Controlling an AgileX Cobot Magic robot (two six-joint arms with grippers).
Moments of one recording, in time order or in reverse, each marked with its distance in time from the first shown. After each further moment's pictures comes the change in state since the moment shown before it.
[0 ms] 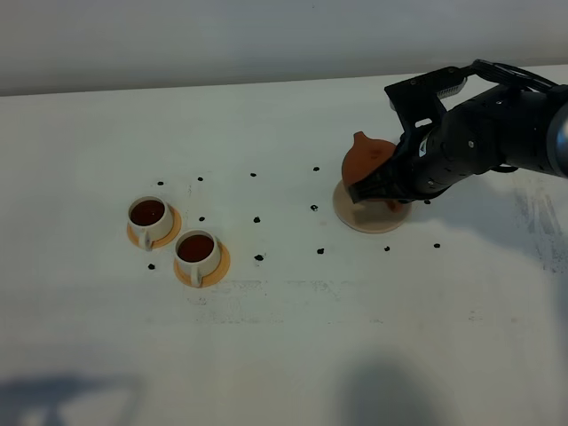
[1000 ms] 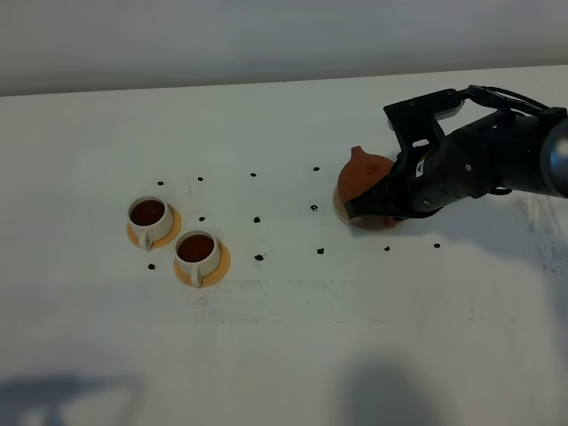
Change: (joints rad) left arm 0.000 0.000 0.000 0.000 0.000 0.000; right arm 0.012 0.009 0.076 0.043 -0.094 0.000
